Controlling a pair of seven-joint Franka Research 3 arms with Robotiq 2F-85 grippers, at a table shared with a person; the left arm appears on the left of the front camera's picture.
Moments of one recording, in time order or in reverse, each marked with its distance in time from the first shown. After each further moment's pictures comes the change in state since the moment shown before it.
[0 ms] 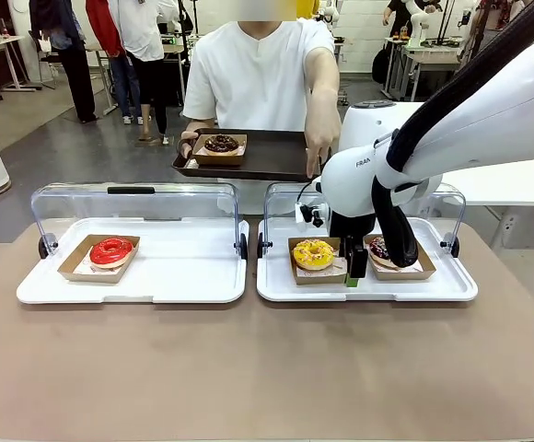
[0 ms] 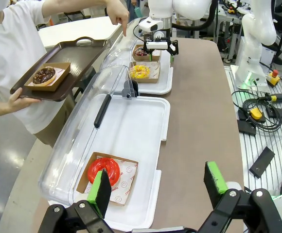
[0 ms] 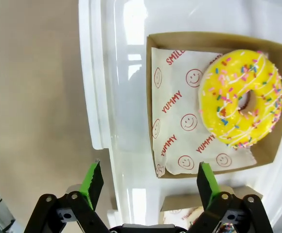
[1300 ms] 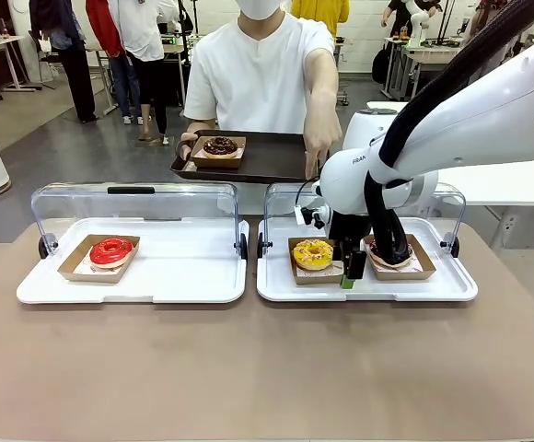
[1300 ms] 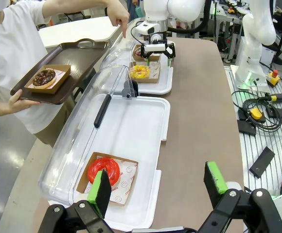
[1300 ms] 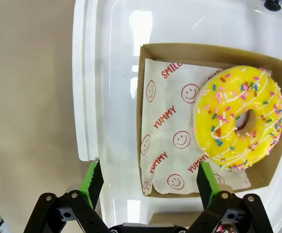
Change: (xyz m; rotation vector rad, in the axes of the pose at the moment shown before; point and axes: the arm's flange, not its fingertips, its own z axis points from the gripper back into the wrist) left arm 0.000 0.000 0.000 0.000 0.000 0.000; right arm -0.001 -0.015 -0.016 0.024 -0.062 0.058
